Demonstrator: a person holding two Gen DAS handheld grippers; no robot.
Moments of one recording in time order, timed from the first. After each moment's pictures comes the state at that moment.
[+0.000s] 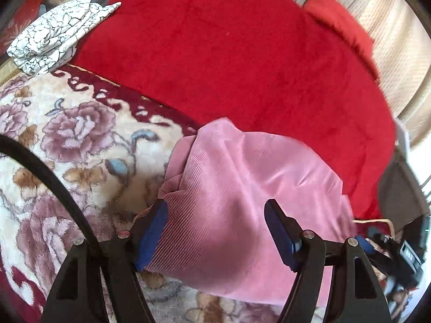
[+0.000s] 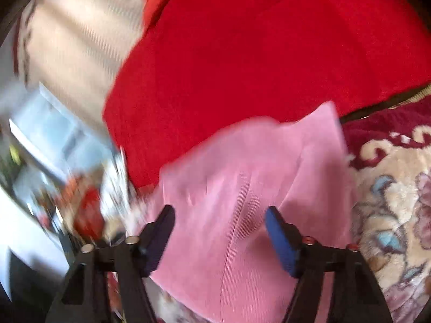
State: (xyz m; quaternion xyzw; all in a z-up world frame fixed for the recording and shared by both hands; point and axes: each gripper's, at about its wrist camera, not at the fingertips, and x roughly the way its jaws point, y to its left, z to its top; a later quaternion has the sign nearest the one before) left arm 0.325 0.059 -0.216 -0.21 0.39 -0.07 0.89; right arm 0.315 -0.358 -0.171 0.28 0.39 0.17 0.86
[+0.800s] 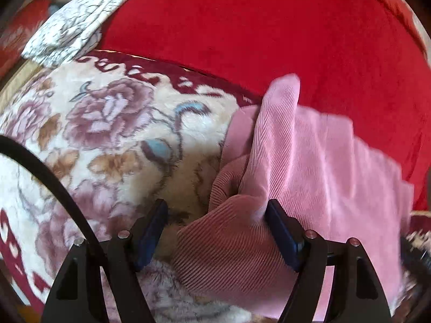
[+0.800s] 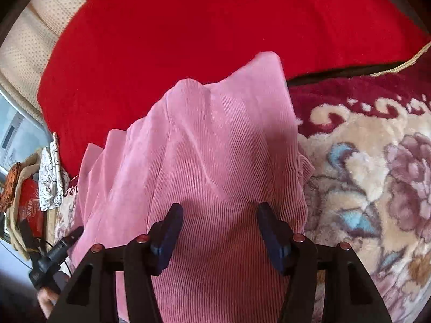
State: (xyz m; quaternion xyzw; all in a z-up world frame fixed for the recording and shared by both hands) left arm 0.351 0.070 -0.249 -0.15 0.47 0.03 0.87; right arm 0.326 -0.359 -0.210 0.23 0.47 0.01 0.85
